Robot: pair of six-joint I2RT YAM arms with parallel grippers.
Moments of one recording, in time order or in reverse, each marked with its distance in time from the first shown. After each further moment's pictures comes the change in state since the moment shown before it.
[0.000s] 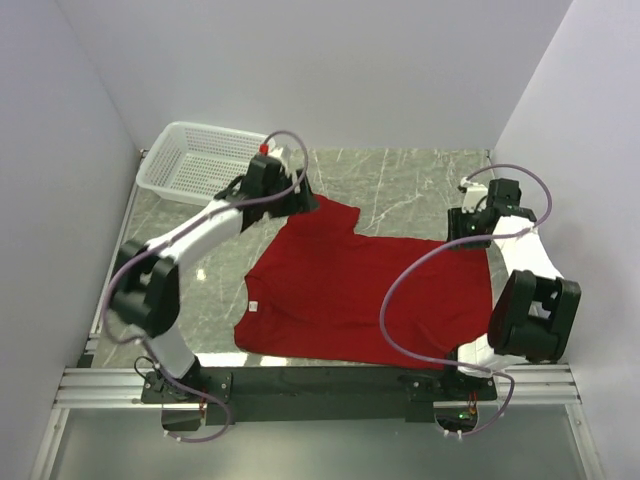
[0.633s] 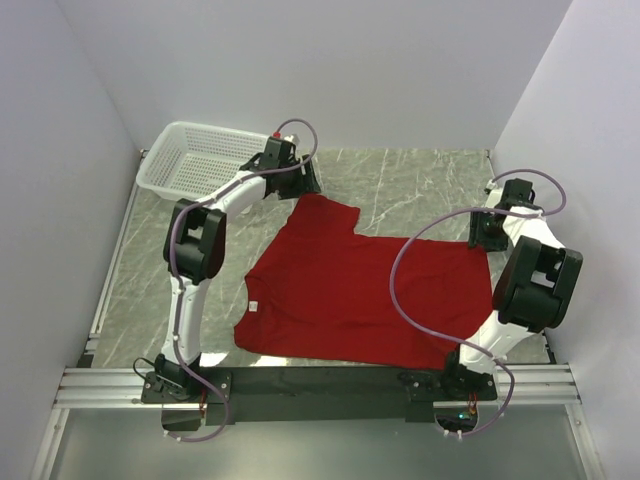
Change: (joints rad) left arm 0.101 0.574 0.537 -0.067 0.070 0.065; right arm -0.130 0.237 0.087 0.103 0.181 0.122
